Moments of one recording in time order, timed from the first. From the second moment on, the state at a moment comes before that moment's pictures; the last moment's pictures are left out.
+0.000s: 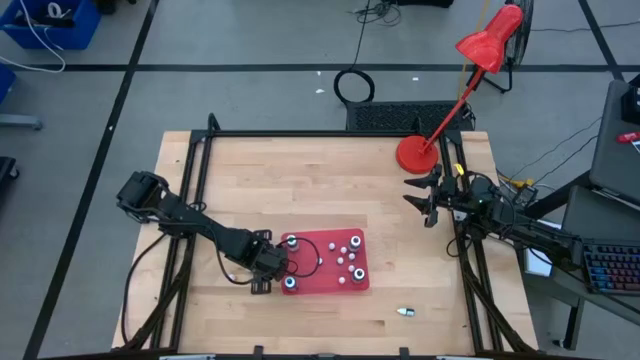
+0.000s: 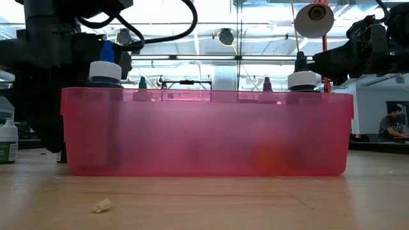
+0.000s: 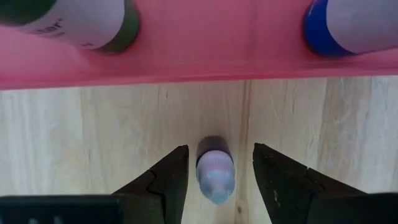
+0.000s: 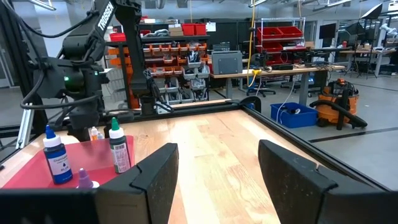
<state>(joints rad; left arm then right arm) -0.41 1.68 0.94 -0.63 -0.05 -0.44 -0.42 0.02 0.01 0.07 -0.21 0.07</state>
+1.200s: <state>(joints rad) -0.40 1.68 0.94 -0.64 -0.06 -0.39 -0.42 0.02 0.01 0.07 -0.21 0.07</state>
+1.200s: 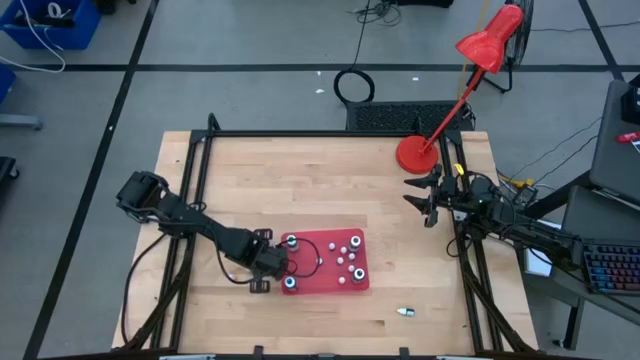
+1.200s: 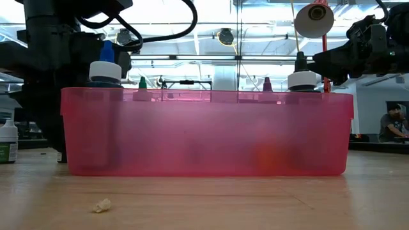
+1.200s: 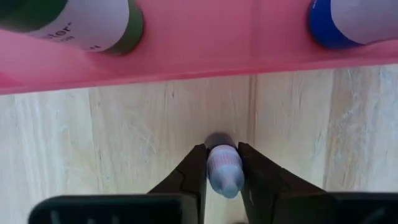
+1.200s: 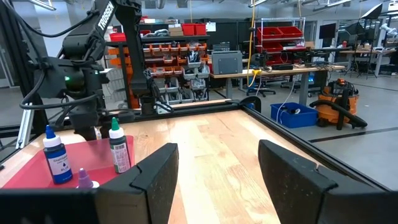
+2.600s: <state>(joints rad) -0.31 2.15 1.83 -1.20 -0.10 0.13 -0.42 0.02 0.02 0.07 -0.21 0.07</state>
